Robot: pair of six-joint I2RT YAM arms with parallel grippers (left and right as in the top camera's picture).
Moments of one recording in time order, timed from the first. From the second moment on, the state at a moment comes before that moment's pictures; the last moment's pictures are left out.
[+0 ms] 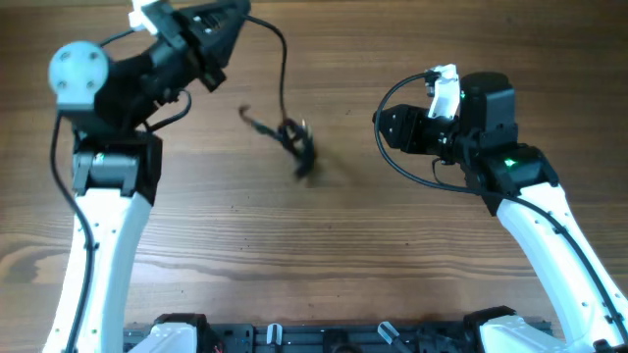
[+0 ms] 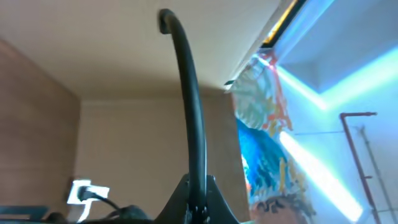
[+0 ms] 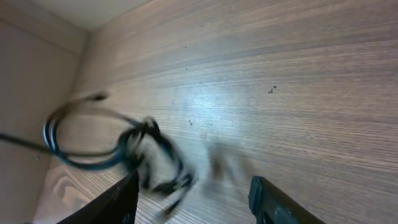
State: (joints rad) left arm -0.04 1.28 1.22 0.29 0.81 -1.72; right arm 0.23 1.31 1.02 -0.43 -0.46 0.45
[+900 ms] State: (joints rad) left arm -0.04 1.67 1.23 -0.66 0.04 -0.55; right arm 0.23 1.34 1.02 -0.52 -0.46 0.39
